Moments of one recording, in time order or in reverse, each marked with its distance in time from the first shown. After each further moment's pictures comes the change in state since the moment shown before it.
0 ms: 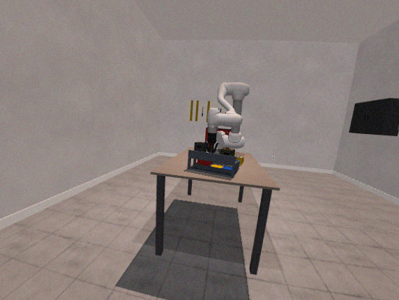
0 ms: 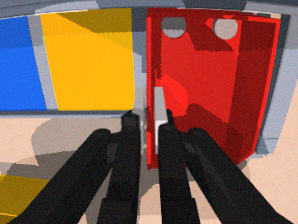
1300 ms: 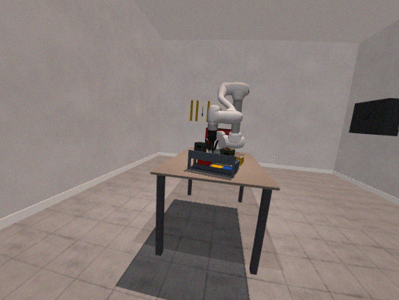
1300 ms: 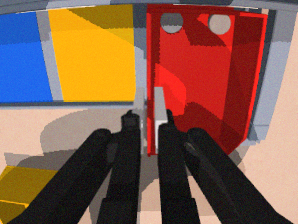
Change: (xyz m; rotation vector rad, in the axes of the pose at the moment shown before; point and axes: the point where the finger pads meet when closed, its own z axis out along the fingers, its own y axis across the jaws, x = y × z) arm -0.002 0.000 -0.022 0.000 0.000 0.000
